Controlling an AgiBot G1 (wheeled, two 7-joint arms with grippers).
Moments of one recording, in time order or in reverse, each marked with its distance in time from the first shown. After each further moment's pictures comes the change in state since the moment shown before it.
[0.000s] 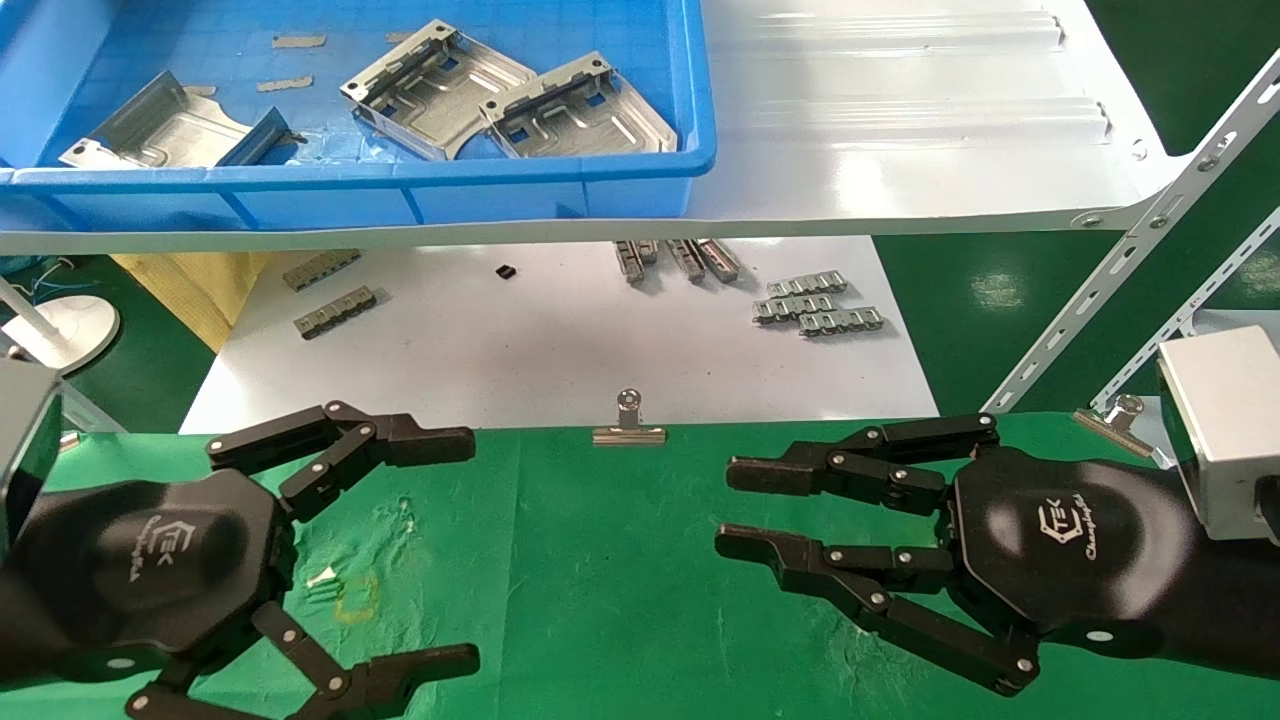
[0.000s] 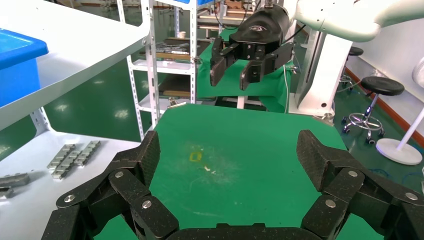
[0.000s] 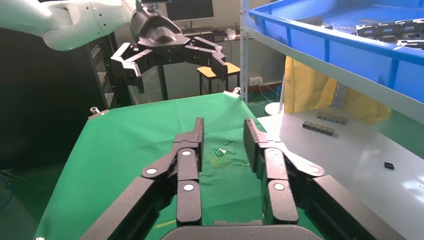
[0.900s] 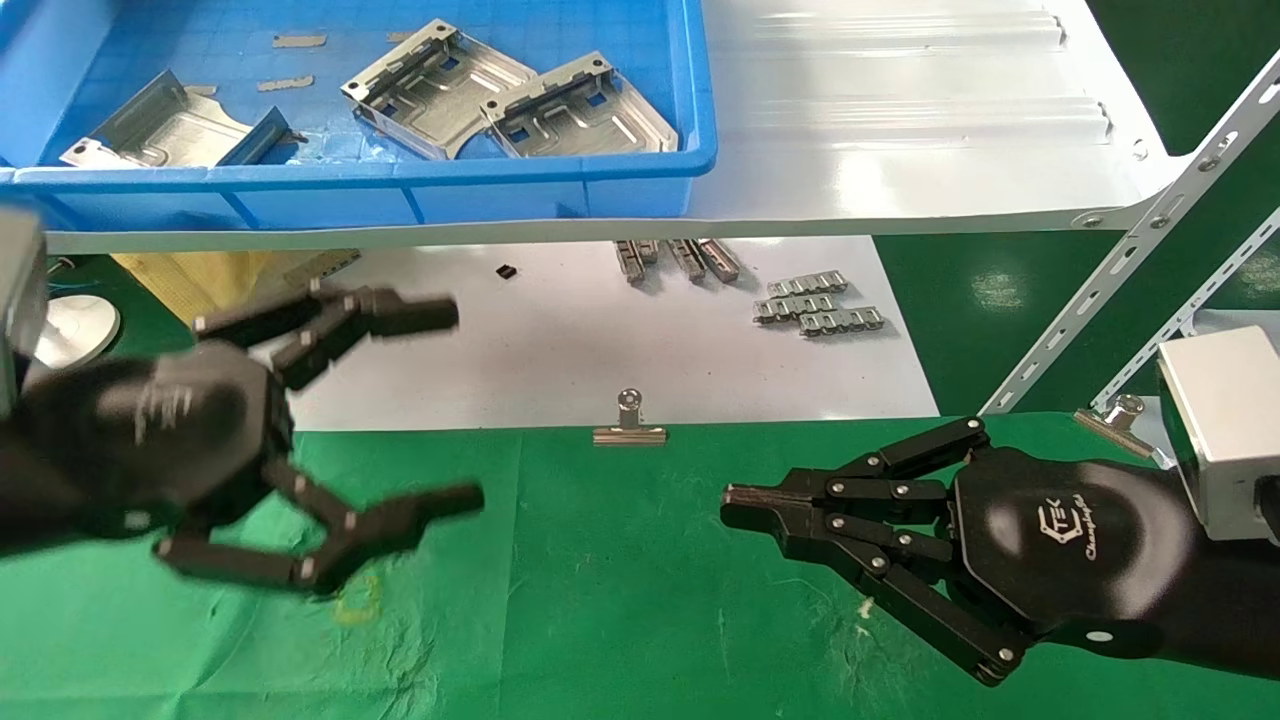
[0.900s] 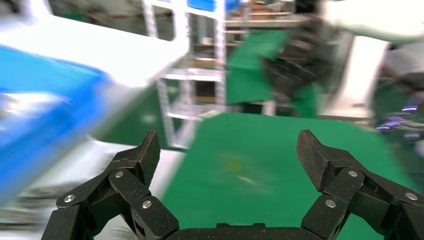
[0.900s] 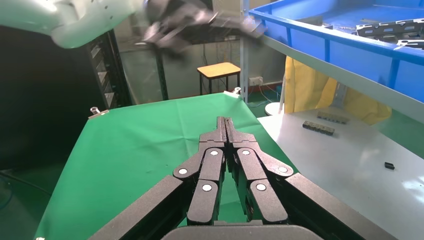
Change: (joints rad) left arm -0.210 0.062 0.023 0.083 0.107 -0.072 -0.024; right arm 0.000 0.000 0.000 0.000 0.000 0.000 0.000
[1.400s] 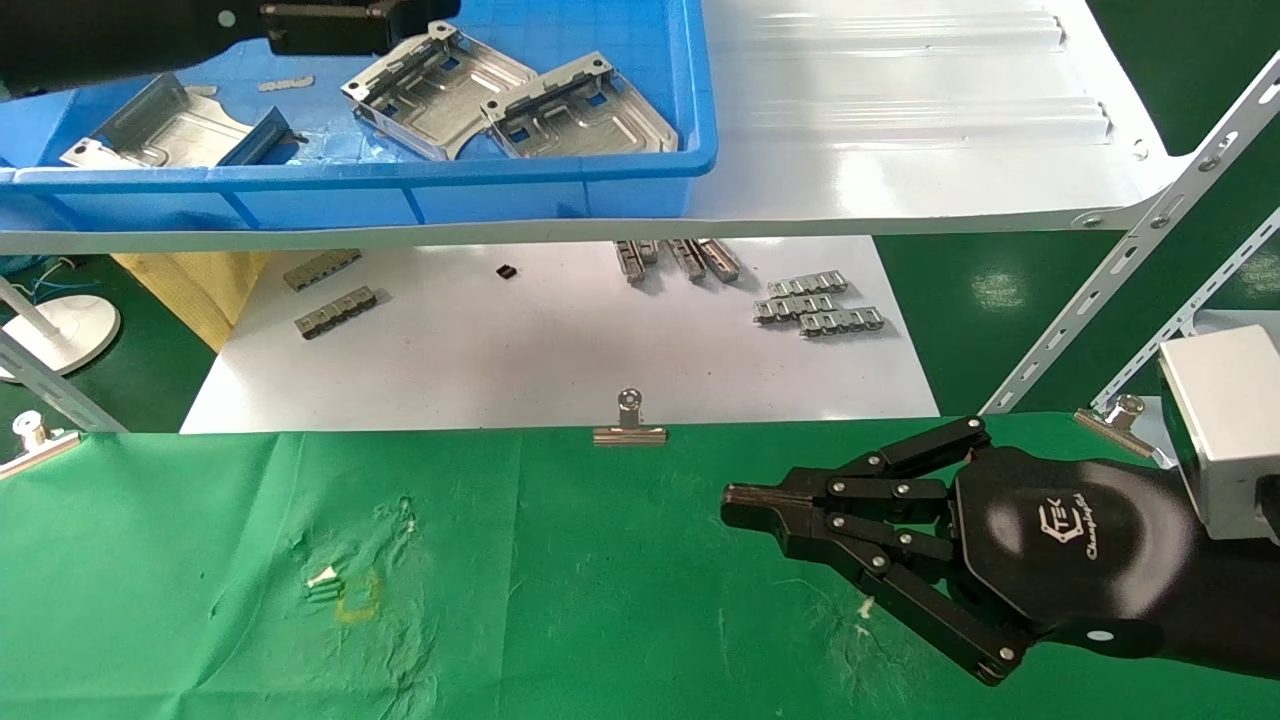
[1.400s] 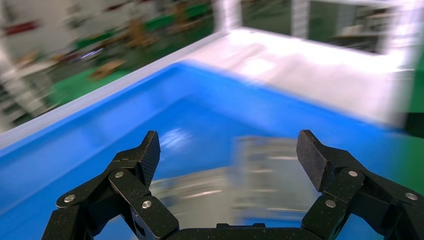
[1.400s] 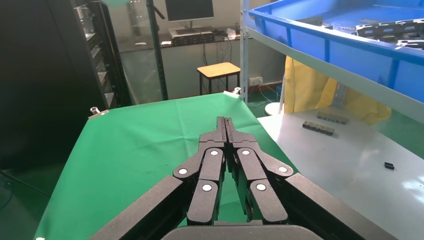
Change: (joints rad) left arm -0.559 0.295 0.151 0.658 0.383 -0.255 0.061; right arm 0.000 0.000 0.000 0.000 0.000 0.000 0.000
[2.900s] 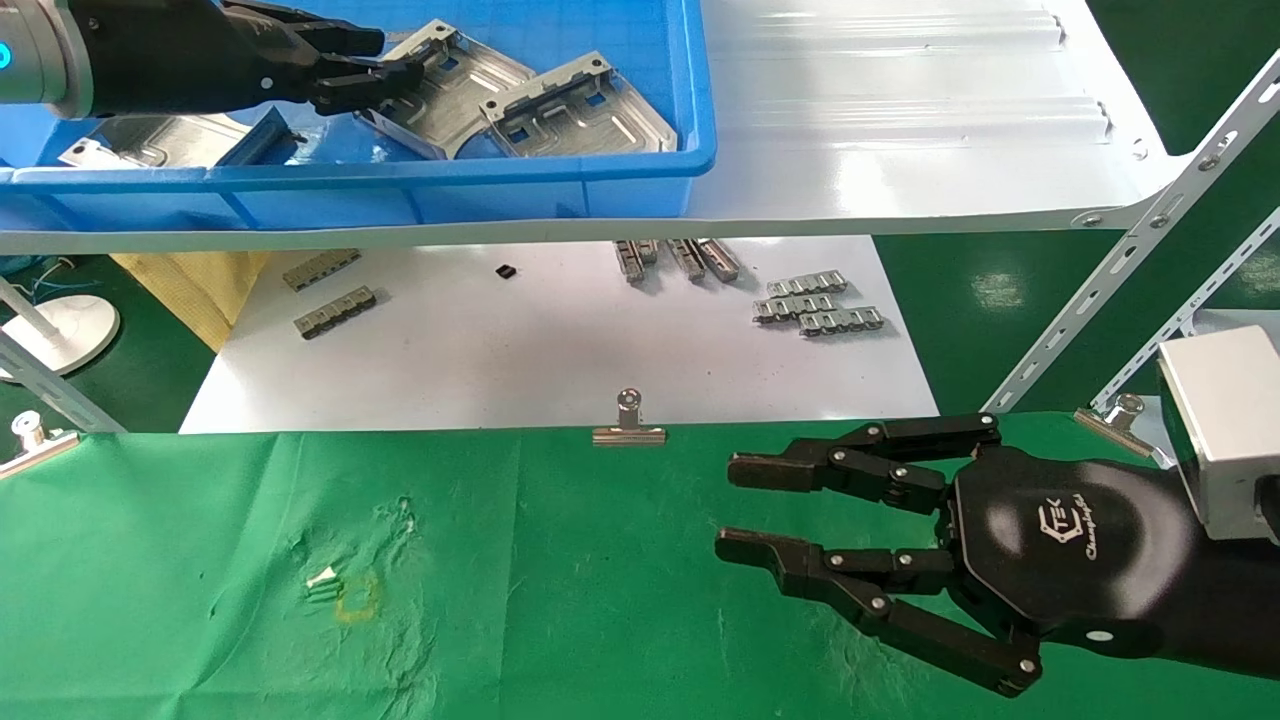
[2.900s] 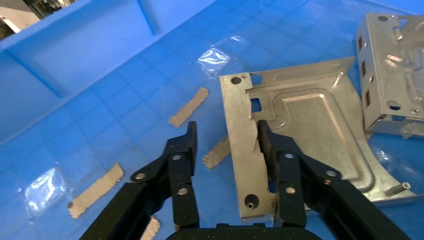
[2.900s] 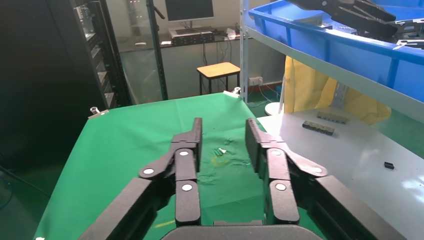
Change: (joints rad) left arm -0.261 0.177 0.131 0.509 0.234 -0.120 0.161; right arm 0.000 0.000 0.000 0.000 0.000 0.000 0.000
